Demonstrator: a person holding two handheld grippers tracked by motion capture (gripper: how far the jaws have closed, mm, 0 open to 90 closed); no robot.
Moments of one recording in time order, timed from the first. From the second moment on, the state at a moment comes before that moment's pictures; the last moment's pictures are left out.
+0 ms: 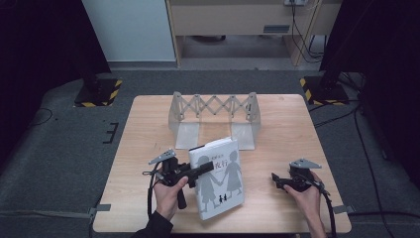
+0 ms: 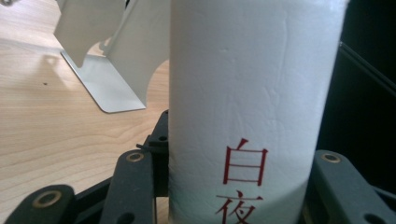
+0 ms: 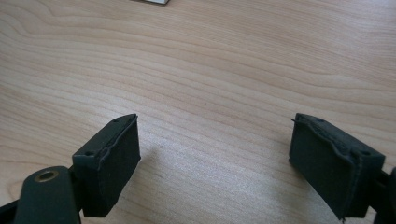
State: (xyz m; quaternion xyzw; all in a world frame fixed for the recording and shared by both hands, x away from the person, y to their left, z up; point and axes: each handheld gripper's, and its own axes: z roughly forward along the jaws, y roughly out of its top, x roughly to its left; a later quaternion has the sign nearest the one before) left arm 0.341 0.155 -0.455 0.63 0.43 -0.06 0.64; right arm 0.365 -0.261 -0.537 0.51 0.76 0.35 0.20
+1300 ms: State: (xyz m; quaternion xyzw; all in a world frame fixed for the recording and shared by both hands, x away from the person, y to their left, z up) left arm 0.381 0.227 -0.385 0.59 0.45 0.06 0.67; right arm 0.366 -0.258 -0.538 0.51 0.77 0.33 0.21
